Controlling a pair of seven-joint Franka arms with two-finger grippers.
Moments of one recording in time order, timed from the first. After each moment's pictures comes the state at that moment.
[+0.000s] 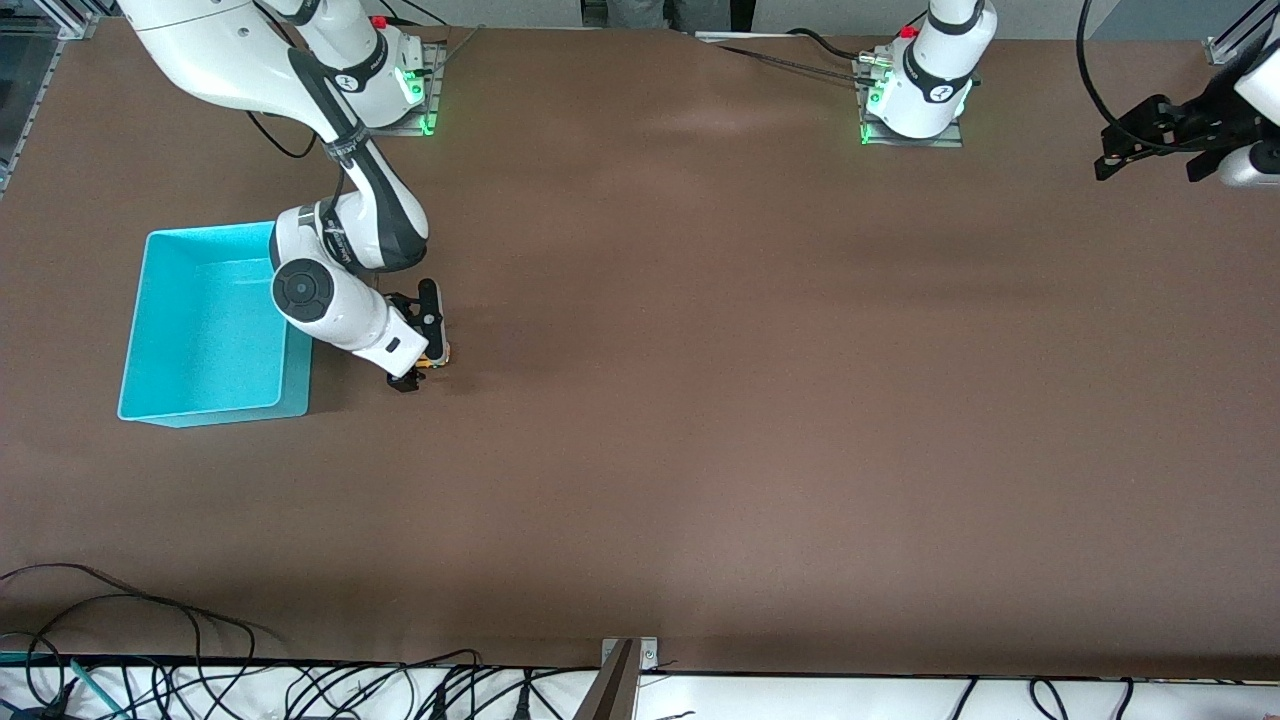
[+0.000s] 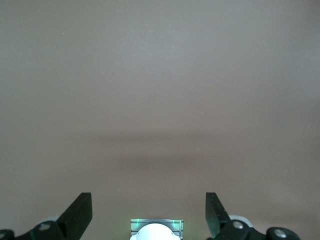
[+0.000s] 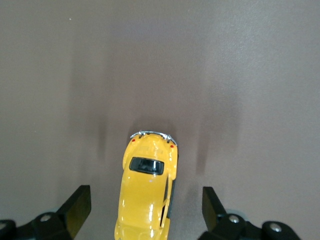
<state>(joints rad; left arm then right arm) -0.09 -0.10 0.09 -1.59 -0.01 1.38 -0.03 0.16 0.46 0.11 -2.07 -0.03 2.42 -1.46</state>
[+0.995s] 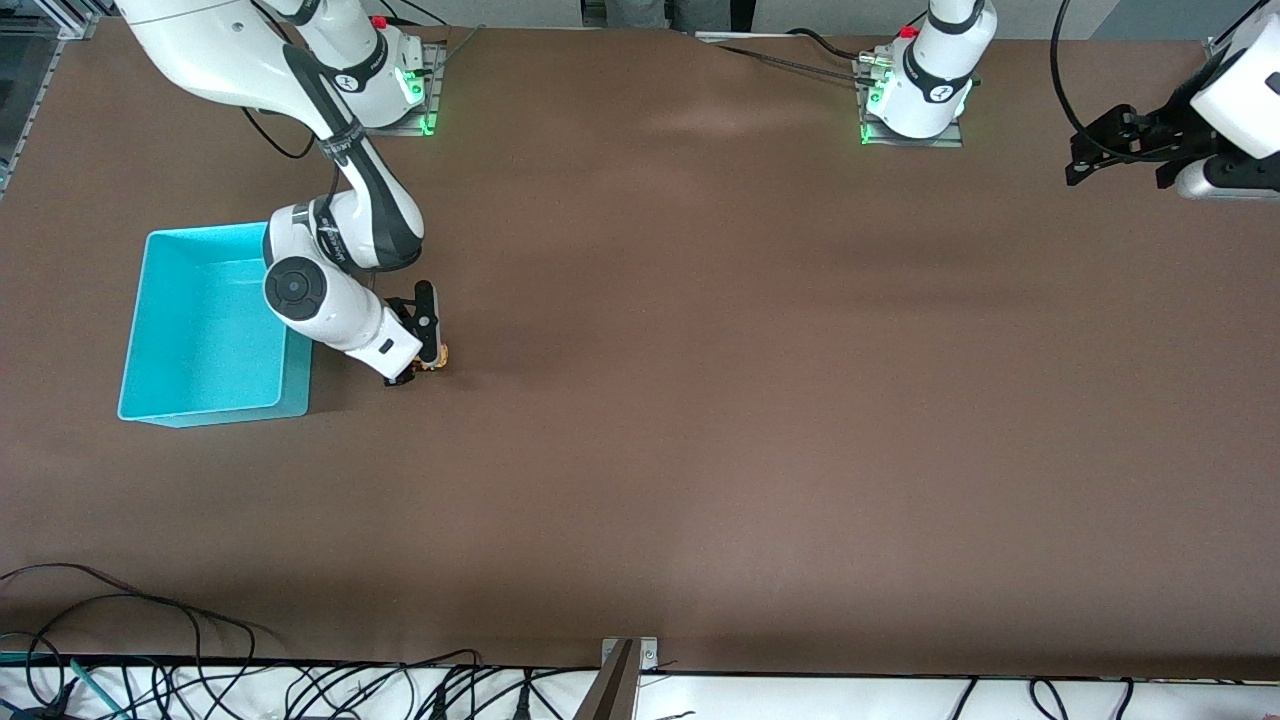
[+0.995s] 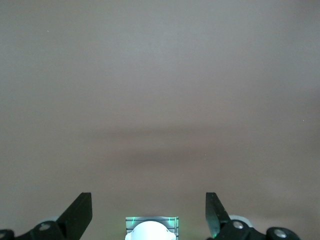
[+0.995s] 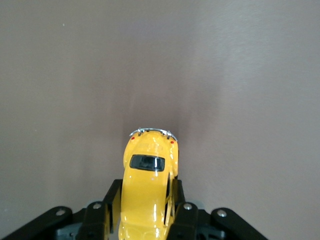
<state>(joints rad) -0.12 -0.08 0.05 -1.59 -0.02 1.37 -0.06 0.16 0.42 0.11 -2.05 -0.03 2.38 -1.41</state>
